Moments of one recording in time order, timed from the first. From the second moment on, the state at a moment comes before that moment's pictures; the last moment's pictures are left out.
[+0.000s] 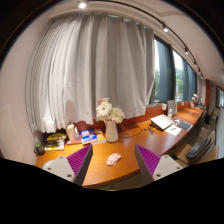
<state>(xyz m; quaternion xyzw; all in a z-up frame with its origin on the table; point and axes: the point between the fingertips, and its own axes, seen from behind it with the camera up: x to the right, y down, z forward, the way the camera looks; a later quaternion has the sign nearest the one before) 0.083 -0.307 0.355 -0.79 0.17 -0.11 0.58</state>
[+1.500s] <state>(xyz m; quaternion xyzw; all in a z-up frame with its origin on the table) 0.154 0.005 -0.015 -0.93 0.05 0.00 0.36</state>
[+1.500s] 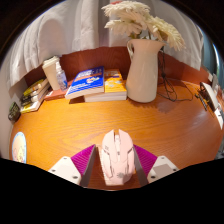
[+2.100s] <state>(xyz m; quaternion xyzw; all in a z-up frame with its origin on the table) 0.121 0.043 0.092 -0.91 0.05 -0.04 0.40</state>
